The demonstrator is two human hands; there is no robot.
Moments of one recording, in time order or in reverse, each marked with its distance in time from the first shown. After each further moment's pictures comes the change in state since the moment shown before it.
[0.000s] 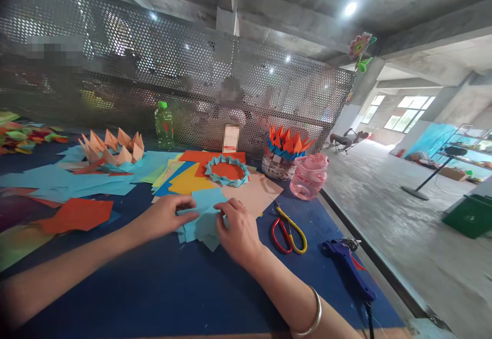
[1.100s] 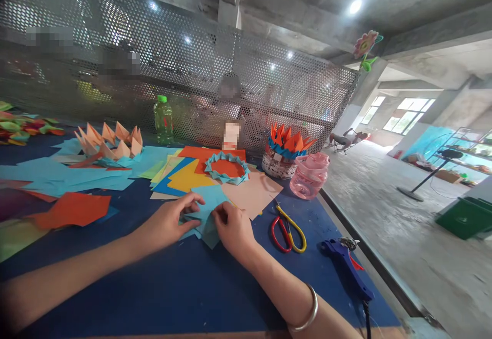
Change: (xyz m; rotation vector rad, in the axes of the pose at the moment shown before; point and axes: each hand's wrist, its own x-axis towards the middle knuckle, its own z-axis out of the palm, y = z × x) left_hand -0.013 -0.004 0.024 -0.037 0.072 0.118; right_hand 0.004 0.005 0.017 0.179 -0.065 0.240
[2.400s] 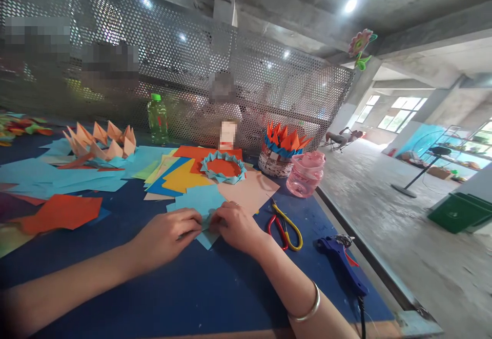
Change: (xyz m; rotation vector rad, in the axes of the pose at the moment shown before) left_hand -0.012 0.012 0.008 0.401 -0.147 0.245; right_hand 0.006 0.013 -0.027 -0.143 -0.251 -0.342
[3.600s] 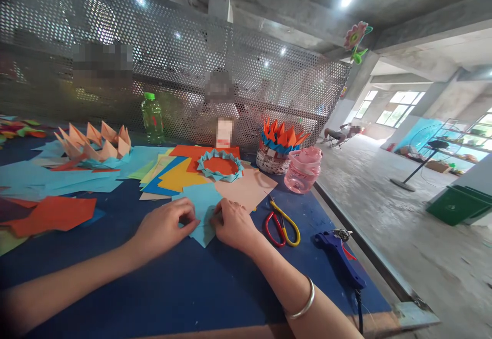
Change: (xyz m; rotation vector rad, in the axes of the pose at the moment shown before) left_hand 0.015 0.011 -0.006 -0.034 0.043 -0.386; right_hand -0.001 -0.005 0.005 -0.092 0.037 0.279
